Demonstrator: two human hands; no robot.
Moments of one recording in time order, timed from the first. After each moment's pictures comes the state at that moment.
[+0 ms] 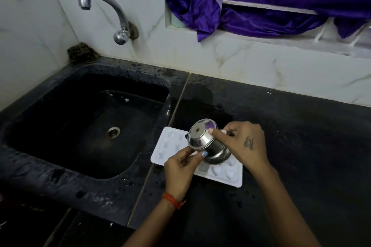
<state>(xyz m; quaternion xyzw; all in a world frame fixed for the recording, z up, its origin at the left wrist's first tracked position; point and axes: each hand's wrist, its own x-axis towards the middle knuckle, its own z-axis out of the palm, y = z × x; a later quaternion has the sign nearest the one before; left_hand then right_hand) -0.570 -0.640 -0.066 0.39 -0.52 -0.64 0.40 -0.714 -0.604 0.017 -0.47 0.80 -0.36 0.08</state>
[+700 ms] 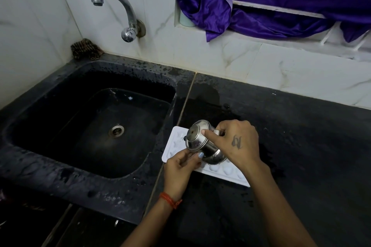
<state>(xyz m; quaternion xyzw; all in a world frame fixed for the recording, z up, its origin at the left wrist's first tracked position) -0.538 -0.659 -0.079 0.37 -0.48 -0.70 0.39 -0.668 -0.630 0.027 -0.50 0.83 -0.24 0.03</state>
